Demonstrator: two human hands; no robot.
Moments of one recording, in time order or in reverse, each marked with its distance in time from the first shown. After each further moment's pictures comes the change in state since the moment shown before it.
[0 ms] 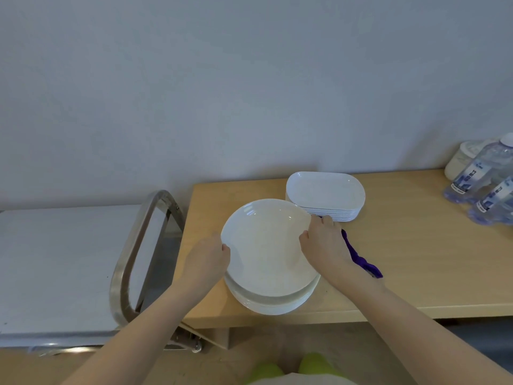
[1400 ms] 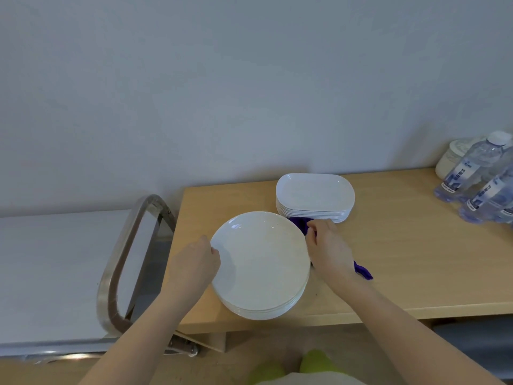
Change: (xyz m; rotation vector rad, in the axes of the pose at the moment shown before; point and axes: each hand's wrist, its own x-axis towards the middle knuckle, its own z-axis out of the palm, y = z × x) left_hand -0.003 0.016 -0.005 0.256 0.062 -0.075; right_hand 0.007 0.044 0.021 0.306 0.170 0.045
